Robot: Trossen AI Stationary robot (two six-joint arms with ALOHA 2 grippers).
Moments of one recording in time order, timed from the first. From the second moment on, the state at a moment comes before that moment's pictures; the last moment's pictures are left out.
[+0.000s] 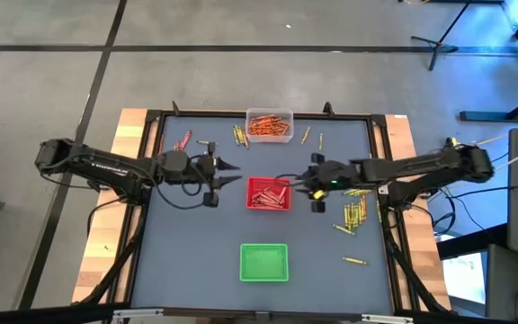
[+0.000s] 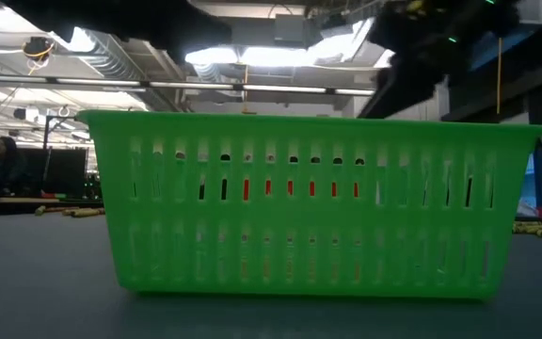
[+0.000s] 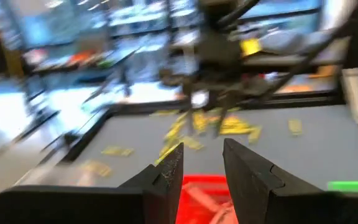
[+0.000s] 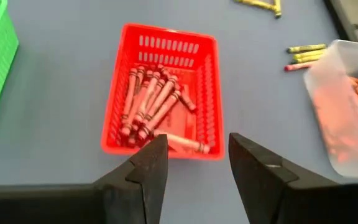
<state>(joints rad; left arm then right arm) 0.00 1.10 0.55 0.45 -0.15 0.08 0.04 1.23 0.76 -0.26 0.14 -0.12</state>
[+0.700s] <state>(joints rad) 0.59 1.16 0.75 -0.36 -0.21 -0.24 0.04 0.93 0.34 0.27 0.24 -0.29</state>
